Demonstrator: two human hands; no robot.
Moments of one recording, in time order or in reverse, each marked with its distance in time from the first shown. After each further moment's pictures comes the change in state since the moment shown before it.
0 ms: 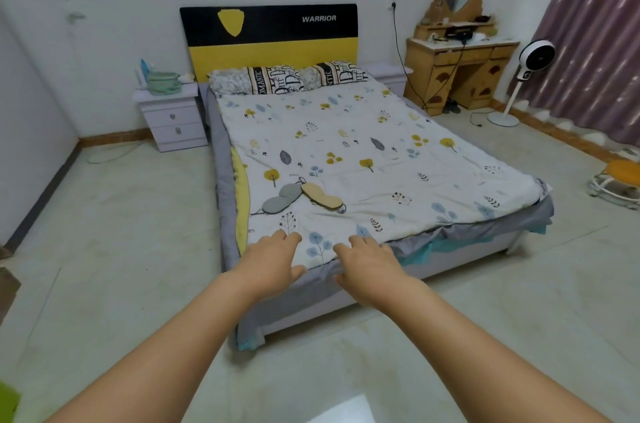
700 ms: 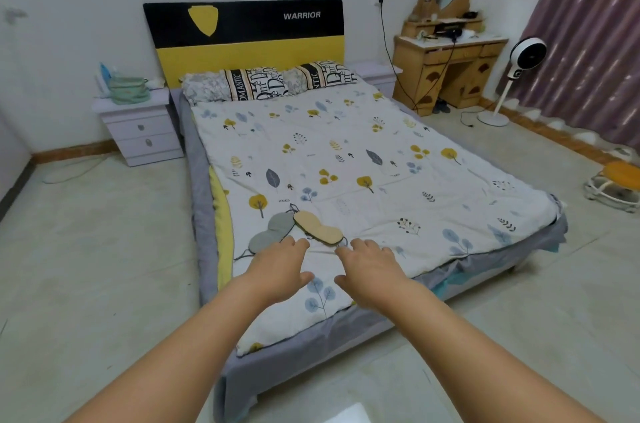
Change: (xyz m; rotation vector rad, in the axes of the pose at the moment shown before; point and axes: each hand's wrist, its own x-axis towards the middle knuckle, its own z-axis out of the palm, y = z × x) left_hand 0.199 -0.050 -0.028 -0.030 -0.072 0.081; right_hand 0.196 0.035 -0.036 0.040 -0.025 0.090
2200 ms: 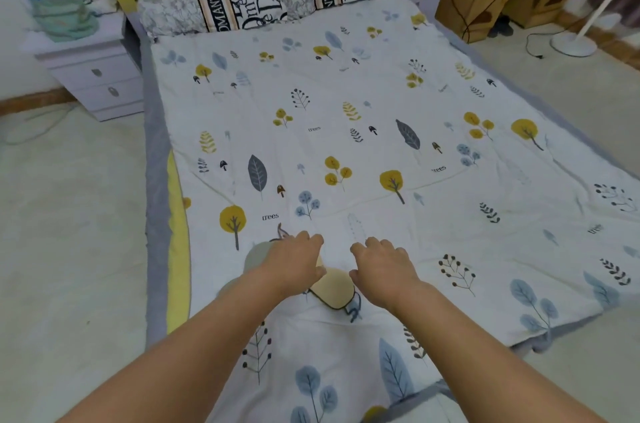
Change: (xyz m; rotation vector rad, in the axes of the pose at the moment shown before) left_hand 0.408 -0.064 0.023 0.001 -0.293 -0.028; right_hand 0.393 0.132 0.008 0.056 -0.220 0.006
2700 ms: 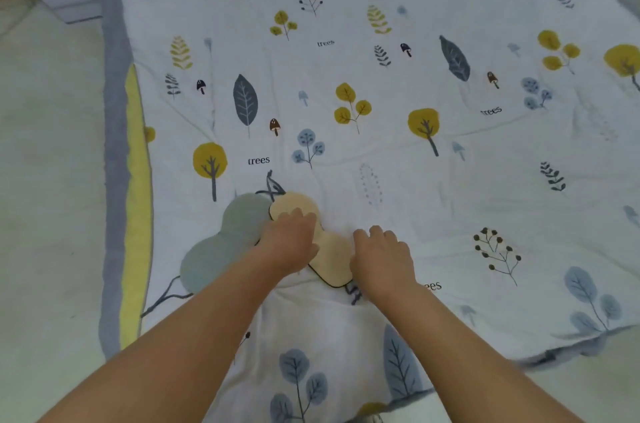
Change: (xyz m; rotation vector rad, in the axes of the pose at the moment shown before) left_hand 0.117 -0.034 0.113 -0.071 -0.131 -0.147; right_hand 0.110 0.019 0.120 0.075 -0.063 0.074
